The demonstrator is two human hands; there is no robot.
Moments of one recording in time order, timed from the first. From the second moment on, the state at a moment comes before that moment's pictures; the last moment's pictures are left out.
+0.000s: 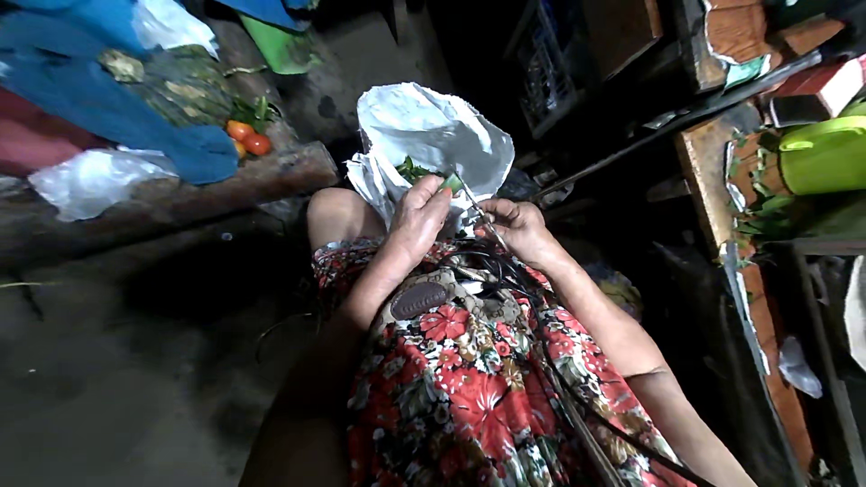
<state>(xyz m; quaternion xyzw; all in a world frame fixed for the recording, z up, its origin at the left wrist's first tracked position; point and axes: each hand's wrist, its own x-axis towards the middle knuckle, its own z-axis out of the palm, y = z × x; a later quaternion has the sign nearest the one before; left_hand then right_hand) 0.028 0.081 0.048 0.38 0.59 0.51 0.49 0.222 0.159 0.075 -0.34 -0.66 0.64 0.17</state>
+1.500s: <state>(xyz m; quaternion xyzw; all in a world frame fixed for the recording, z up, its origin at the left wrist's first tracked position) 0.040 0.089 0.060 0.45 0.61 0.46 0.47 0.237 0.147 0.089 -0.37 -0.69 0.59 0.18</state>
